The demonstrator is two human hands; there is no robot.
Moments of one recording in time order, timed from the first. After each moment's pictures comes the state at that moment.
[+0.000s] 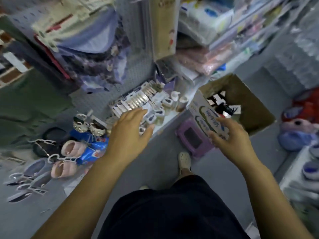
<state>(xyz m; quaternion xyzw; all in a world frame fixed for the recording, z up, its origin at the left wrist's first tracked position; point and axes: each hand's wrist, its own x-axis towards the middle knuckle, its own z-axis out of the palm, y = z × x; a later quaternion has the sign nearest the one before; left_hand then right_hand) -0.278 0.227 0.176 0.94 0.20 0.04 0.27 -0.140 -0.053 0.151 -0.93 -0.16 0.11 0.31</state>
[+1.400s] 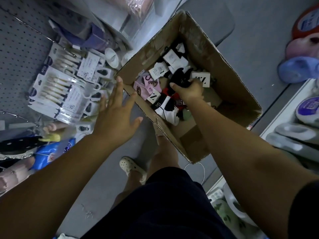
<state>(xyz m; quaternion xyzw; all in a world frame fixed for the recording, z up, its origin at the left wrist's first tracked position) 0.096 0.097 -0.035 0.94 0.08 -0.31 0.15 0.218 -0.113 -0.180 -0.82 0.28 0.33 0.36</state>
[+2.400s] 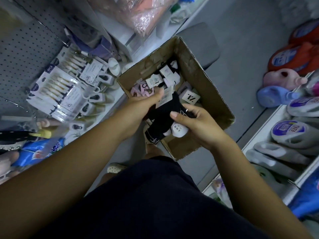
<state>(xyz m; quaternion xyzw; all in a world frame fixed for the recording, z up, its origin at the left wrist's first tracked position) 0.132 0.031 0.029 0.54 0.40 -0.29 0.68 0.166 -0.170 0.030 -0.59 0.09 0.49 0.63</state>
